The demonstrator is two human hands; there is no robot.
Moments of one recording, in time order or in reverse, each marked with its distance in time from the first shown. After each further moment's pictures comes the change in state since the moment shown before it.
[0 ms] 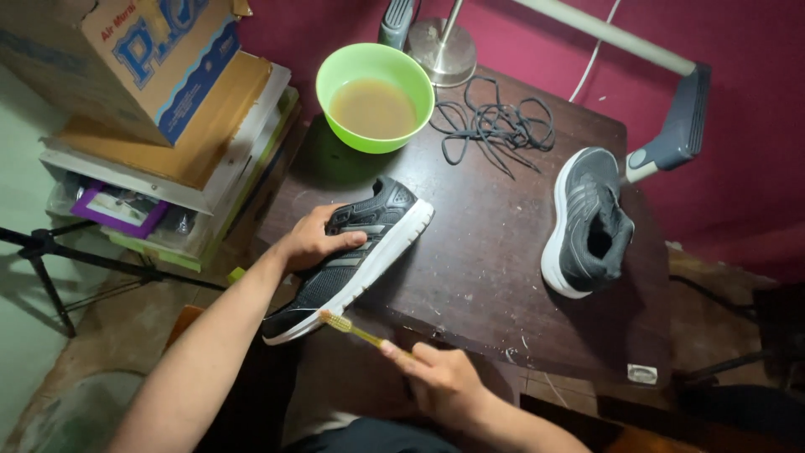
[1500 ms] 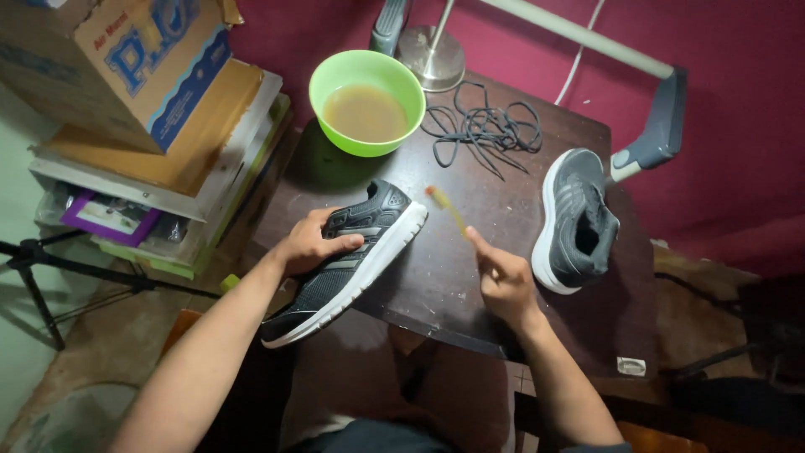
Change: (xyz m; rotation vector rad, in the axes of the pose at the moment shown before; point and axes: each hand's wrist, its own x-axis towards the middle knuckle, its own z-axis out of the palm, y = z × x) left_hand 0.003 -0.009 0.005 -0.004 0.106 -0.021; right_hand 0.033 0.096 -0.045 0.073 0.198 0.308
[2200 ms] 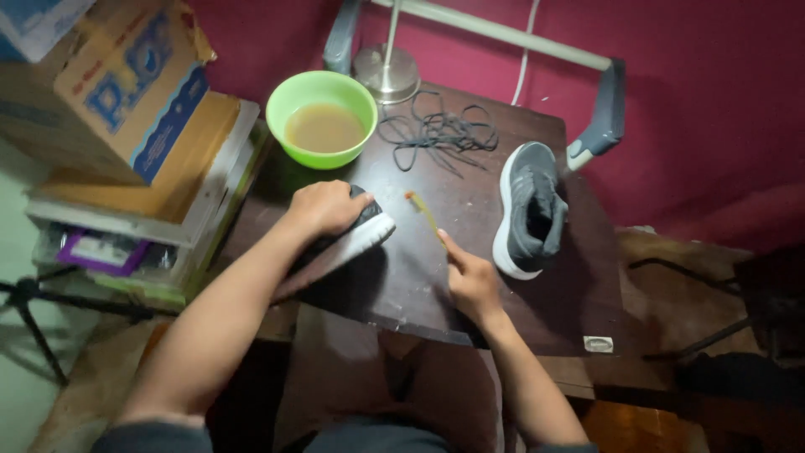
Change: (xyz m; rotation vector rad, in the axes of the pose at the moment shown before) left_hand 0.048 0.111 0.040 0.823 -0.046 -0.171; right_hand -0.026 -0.004 -0.014 -0.074 -0.030 0.441
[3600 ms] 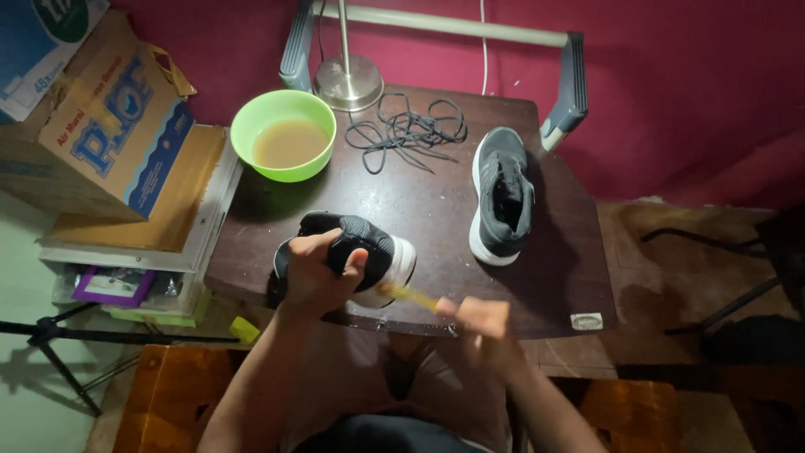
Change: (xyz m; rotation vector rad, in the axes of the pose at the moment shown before) left_hand -0.099 0.052 0.036 -0.598 0.868 0.793; right_hand -0.058 -0.006 -0.052 0.182 0.453 -0.646
